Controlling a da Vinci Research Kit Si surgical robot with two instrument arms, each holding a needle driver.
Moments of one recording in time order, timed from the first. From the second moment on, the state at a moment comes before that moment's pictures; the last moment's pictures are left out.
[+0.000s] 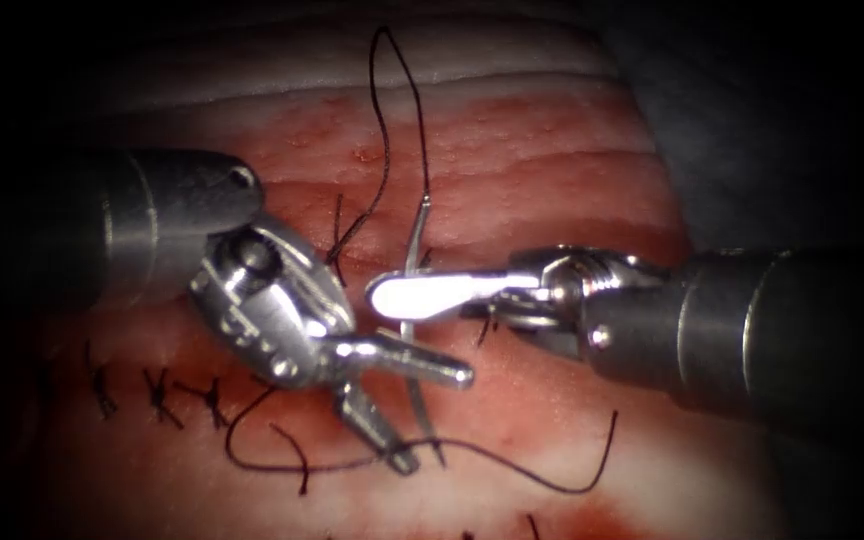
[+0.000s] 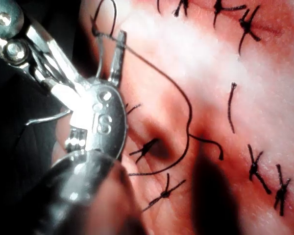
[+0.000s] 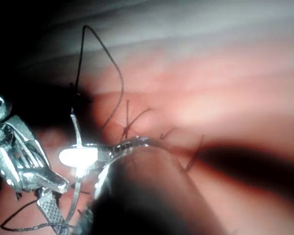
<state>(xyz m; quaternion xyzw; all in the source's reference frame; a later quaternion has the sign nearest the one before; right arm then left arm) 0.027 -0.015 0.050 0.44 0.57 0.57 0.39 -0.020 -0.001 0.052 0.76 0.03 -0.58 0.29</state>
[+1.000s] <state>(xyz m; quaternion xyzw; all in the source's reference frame) 0.016 -0.011 0.054 -0.05 0.57 0.48 0.66 -0.024 -0.002 0.062 0.72 0.13 -0.65 0.19</state>
